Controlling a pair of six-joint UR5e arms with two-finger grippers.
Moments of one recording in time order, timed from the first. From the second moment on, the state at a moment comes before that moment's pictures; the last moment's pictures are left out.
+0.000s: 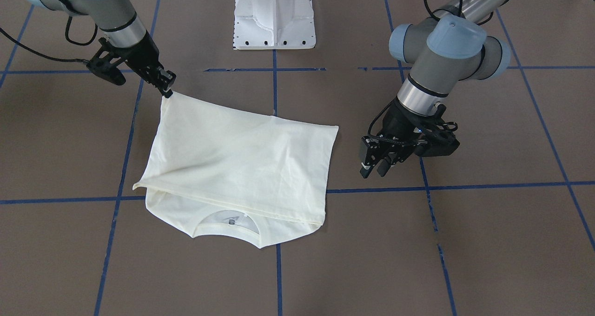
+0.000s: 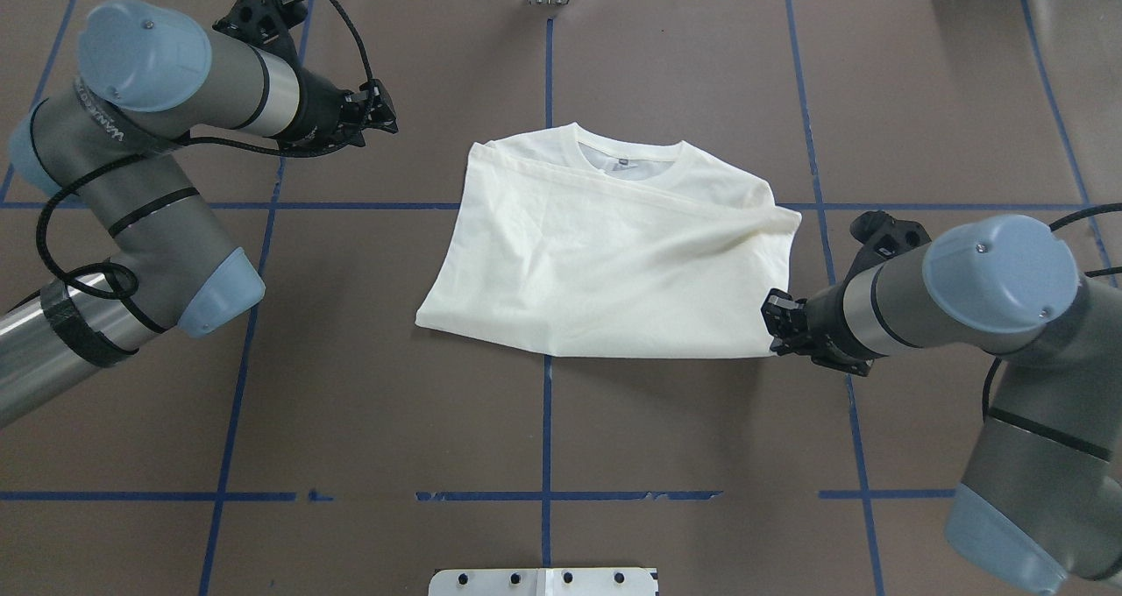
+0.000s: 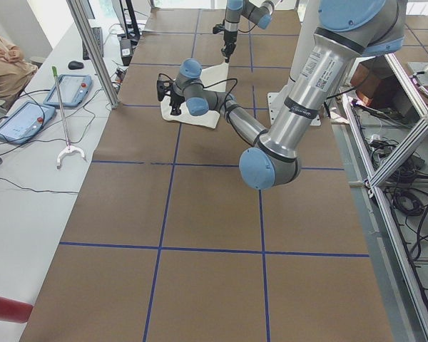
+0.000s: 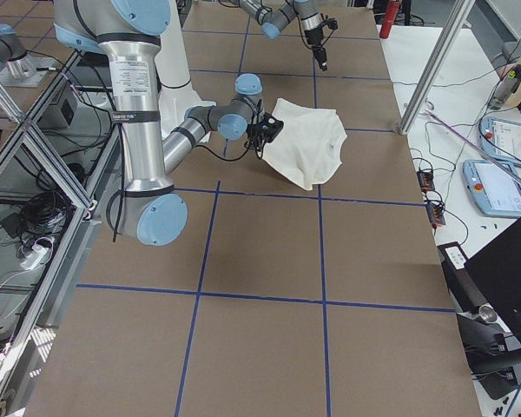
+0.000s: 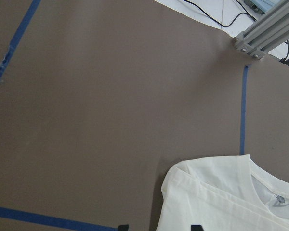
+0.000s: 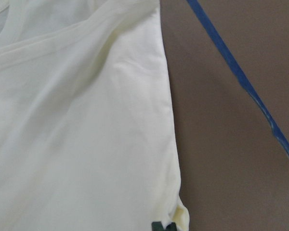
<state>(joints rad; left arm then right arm) -0.81 -2.09 -1.64 -2.11 -1.89 -1.41 0.52 -1.50 2.18 -1.38 1.94 1.78</state>
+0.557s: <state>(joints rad) -0.79 -2.08 -1.69 -2.11 -2.00 -1.45 0.27 -1.56 2.31 -1.42 2.05 1.90</state>
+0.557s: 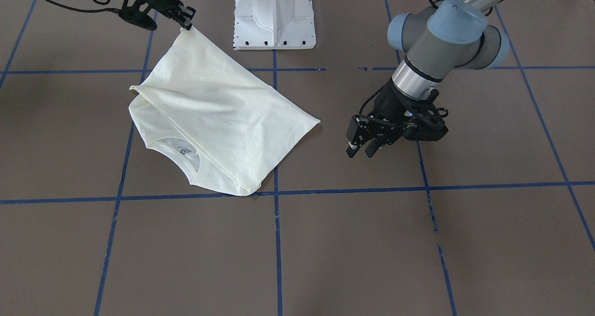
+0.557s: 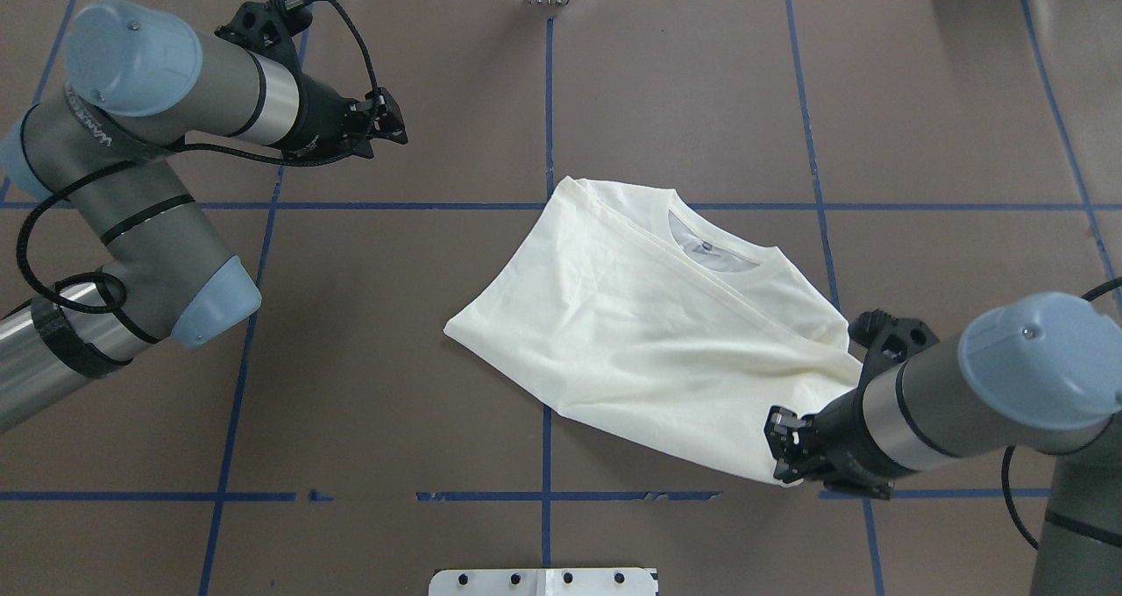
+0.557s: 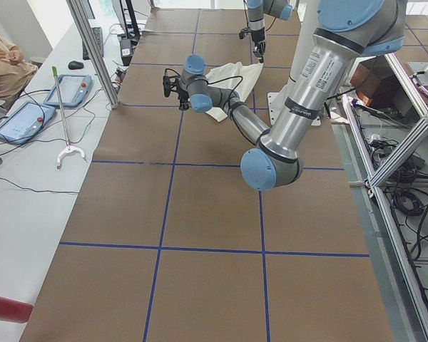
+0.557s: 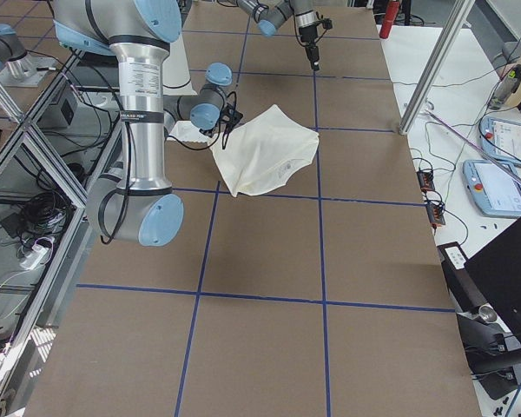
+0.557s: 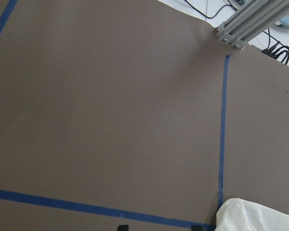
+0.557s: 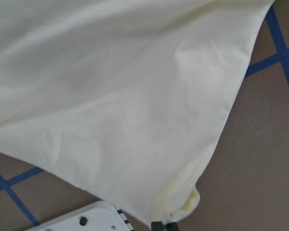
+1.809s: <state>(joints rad) -0.51 -2.07 -1.64 -2.05 -1.96 -1.89 0.72 -1.42 2.09 -1.41 2.05 1.66</state>
